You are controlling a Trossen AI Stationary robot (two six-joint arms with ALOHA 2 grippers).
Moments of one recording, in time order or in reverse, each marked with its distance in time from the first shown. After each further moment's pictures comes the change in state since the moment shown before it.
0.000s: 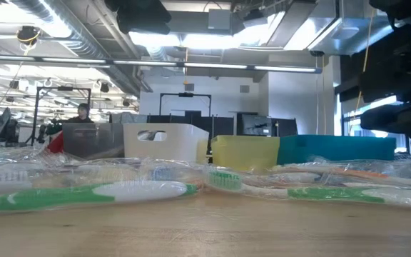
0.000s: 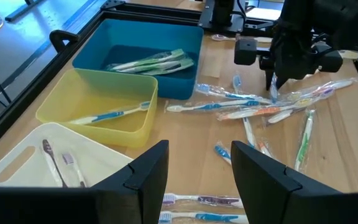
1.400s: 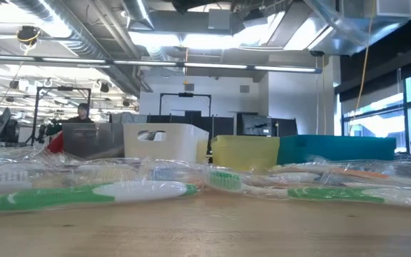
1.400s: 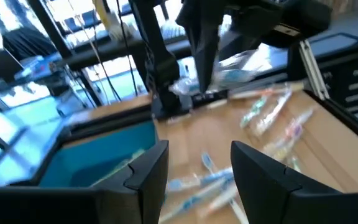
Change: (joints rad) left arm -0.019 0.256 0.001 0.602 0.158 0.471; right arm 0.021 -0.027 0.738 -0.486 0.752 -0.357
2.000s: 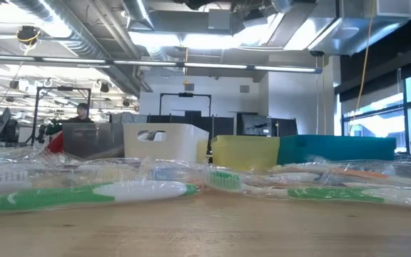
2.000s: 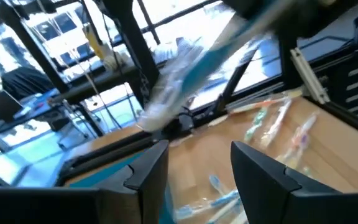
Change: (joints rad) left arm 0.040 0.045 0.000 0.126 0.098 0.134; right arm -0.045 0.000 0.013 0.537 0.037 -0.586
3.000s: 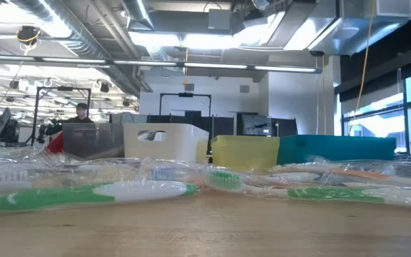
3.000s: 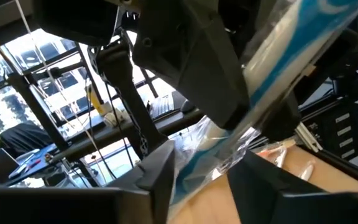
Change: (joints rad) left arm -0.001 0.000 0.000 0.193 0.115 0.049; right arm -0.062 0.000 0.000 0.146 -0.101 -0.048
